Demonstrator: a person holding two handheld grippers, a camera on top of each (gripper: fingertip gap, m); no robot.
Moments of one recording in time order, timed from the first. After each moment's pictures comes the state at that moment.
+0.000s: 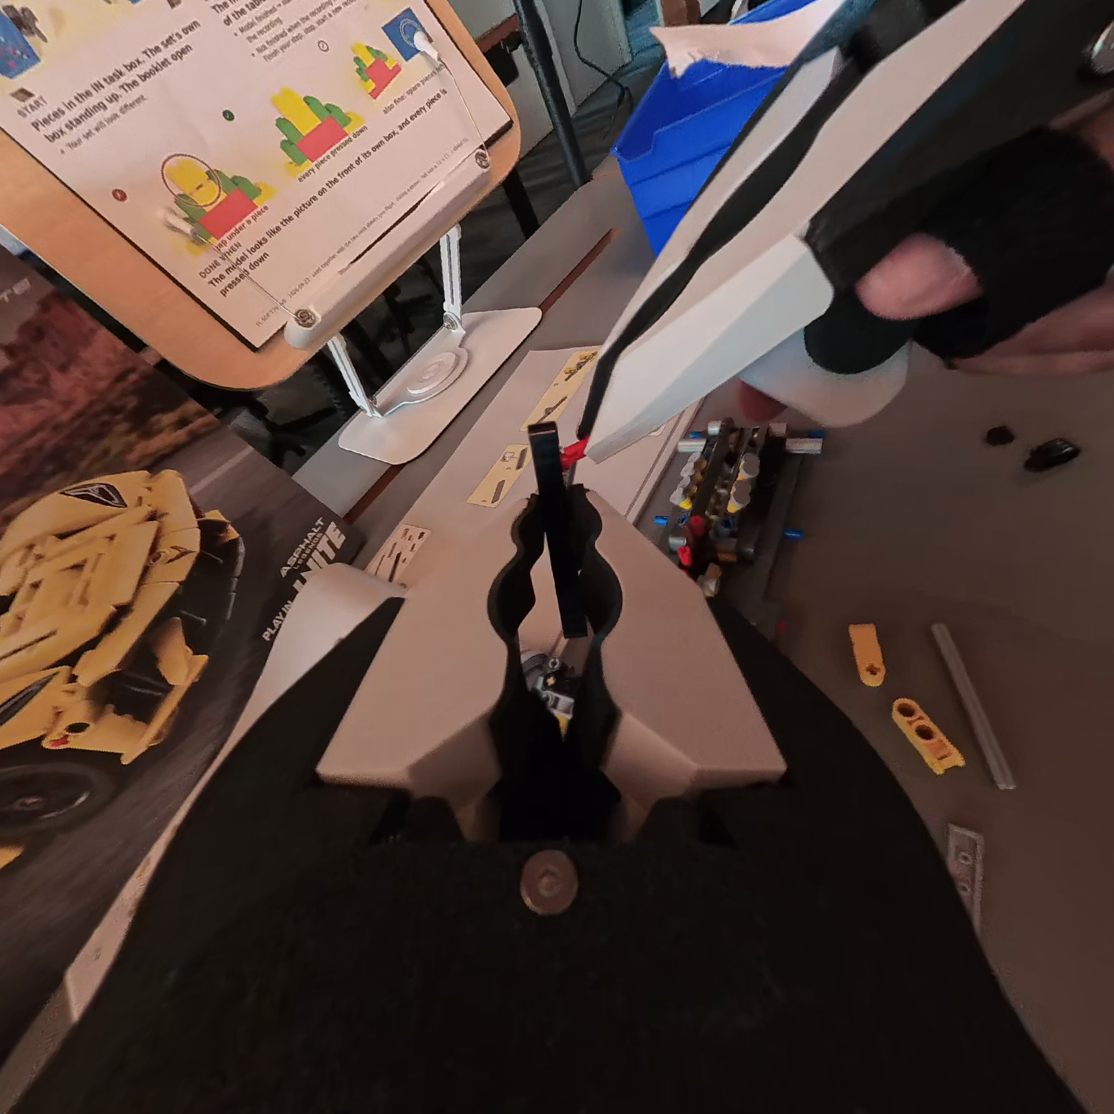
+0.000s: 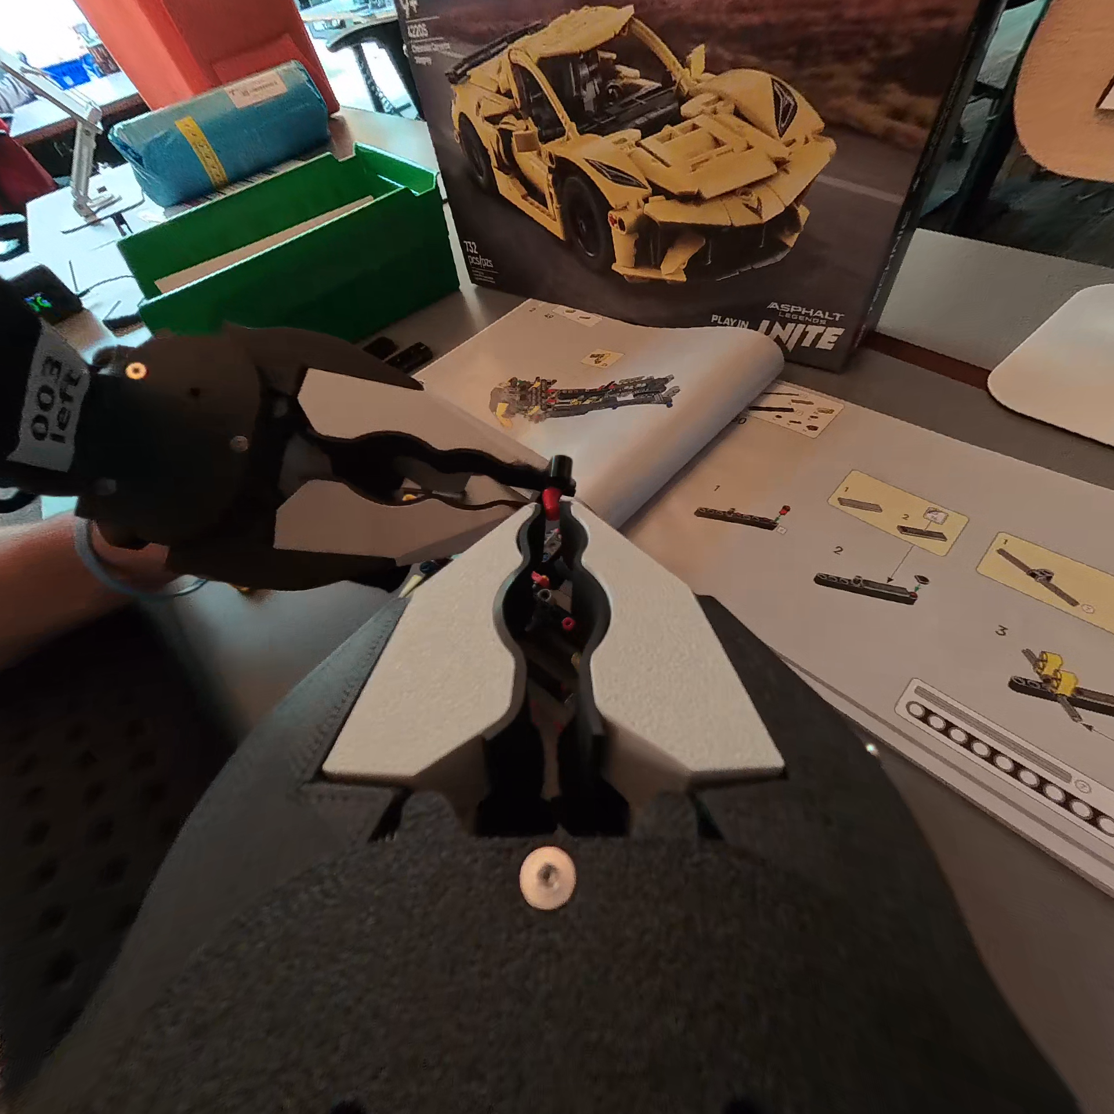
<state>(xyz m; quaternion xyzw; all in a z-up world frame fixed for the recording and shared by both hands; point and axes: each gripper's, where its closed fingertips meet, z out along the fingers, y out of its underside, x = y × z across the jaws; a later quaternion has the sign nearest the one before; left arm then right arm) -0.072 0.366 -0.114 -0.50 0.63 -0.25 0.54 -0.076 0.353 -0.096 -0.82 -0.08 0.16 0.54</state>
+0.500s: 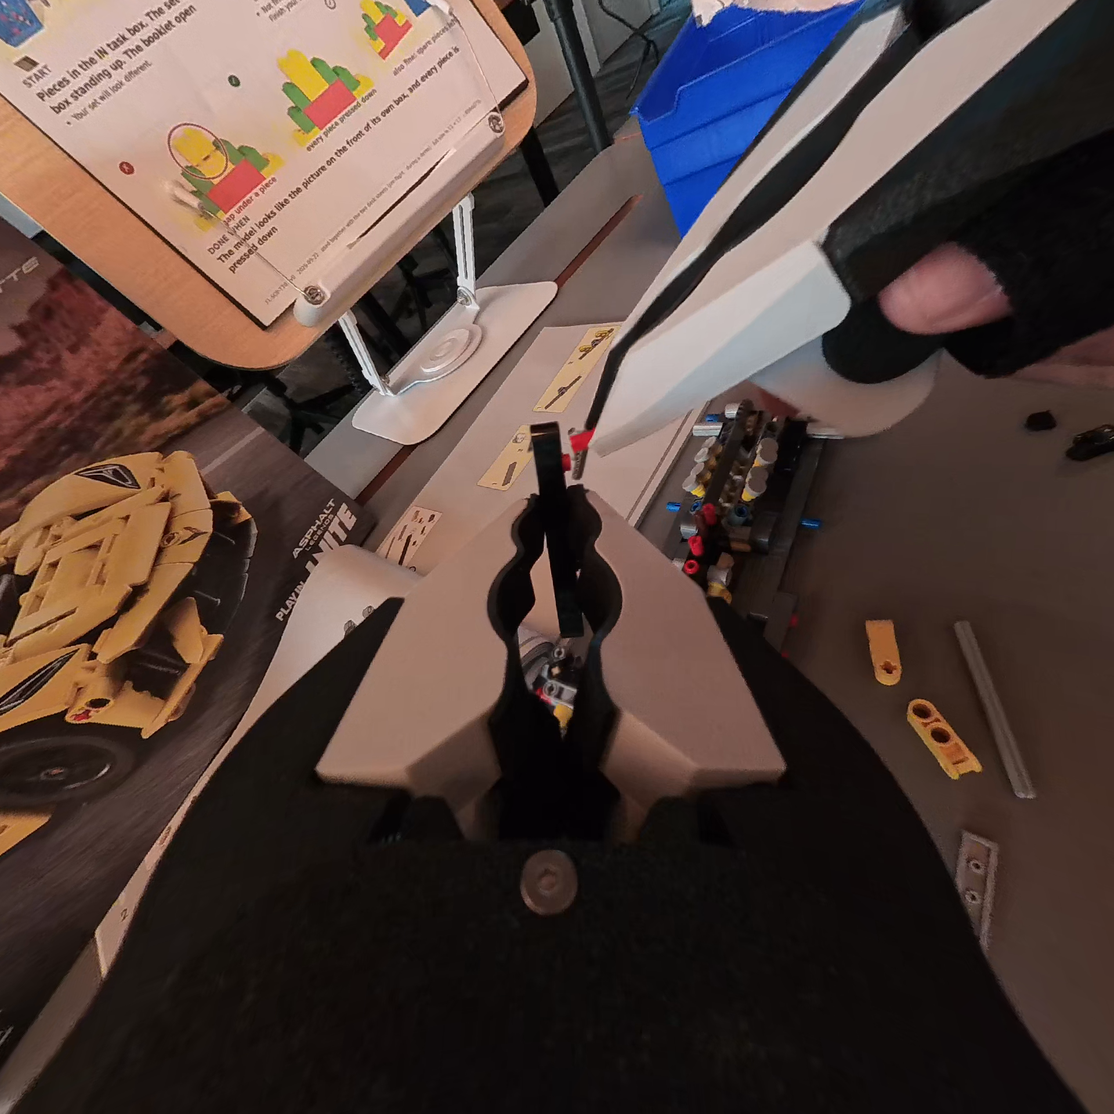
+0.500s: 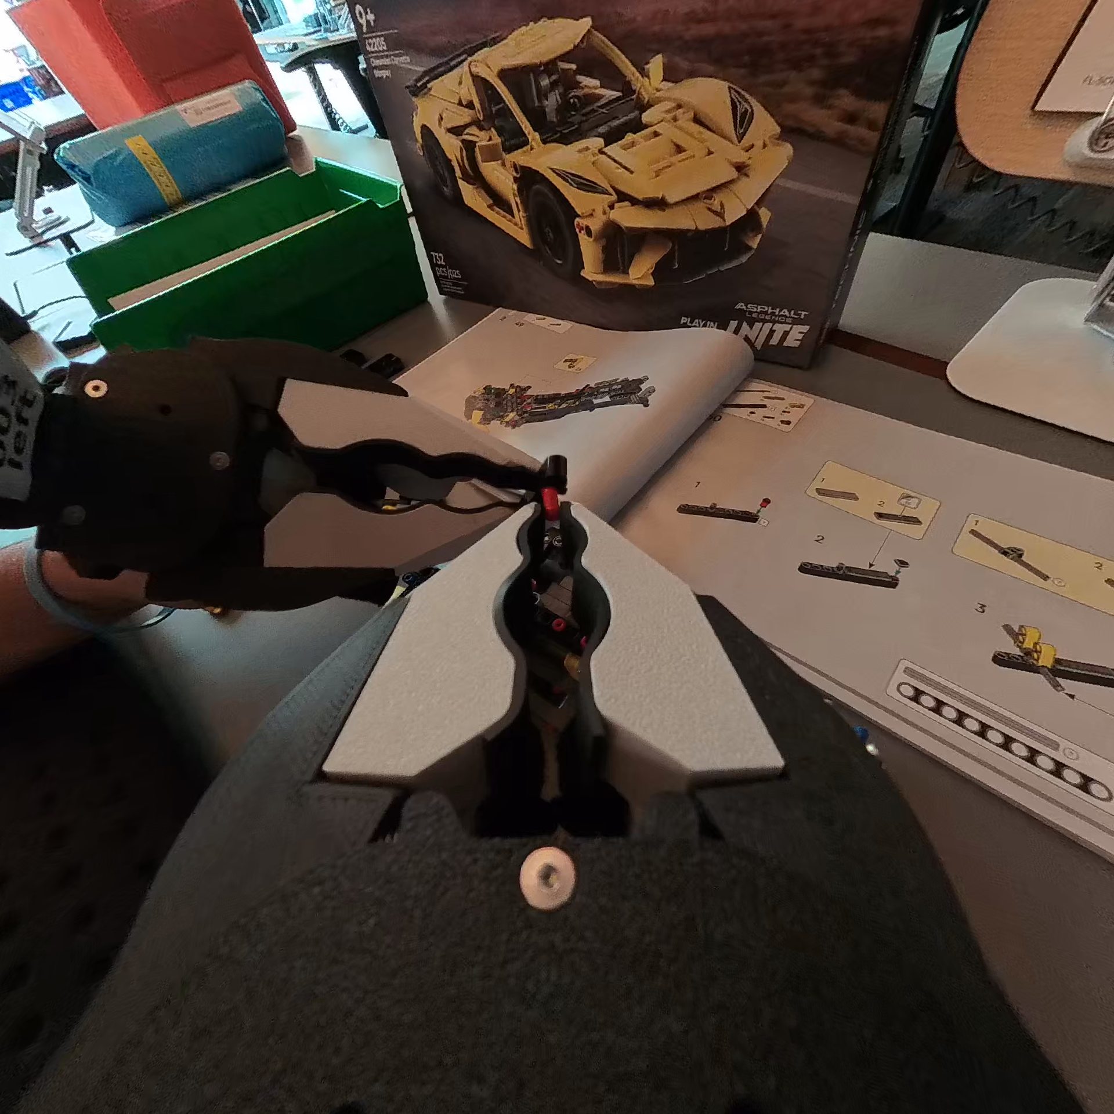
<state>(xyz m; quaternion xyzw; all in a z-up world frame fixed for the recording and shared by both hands) -0.072 0.370 -0.119 -0.51 0.63 -0.23 0.54 -0.073 0.354 -0.099 -0.82 -0.05 0.13 0.55</state>
